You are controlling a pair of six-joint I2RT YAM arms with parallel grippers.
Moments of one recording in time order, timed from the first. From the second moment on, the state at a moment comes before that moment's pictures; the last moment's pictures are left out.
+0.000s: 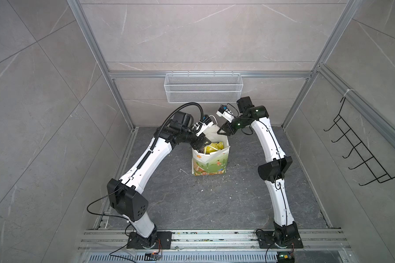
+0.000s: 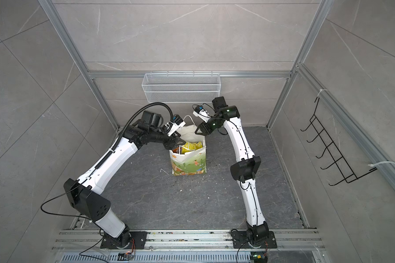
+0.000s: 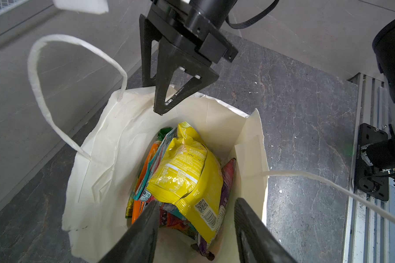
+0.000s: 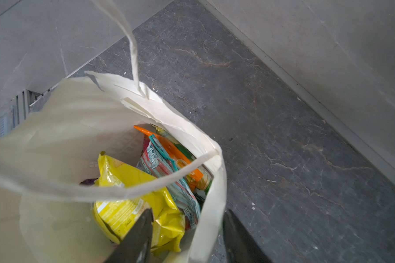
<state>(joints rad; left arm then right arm) -0.50 1.66 1.76 -0.83 0.48 0.39 0.31 2.45 2.86 -1.42 -0.62 -0.49</state>
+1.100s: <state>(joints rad) -0.50 1.61 1.71 -0.78 0.44 0.43 0.35 2.44 2.86 -1.36 -0.45 -0.47</state>
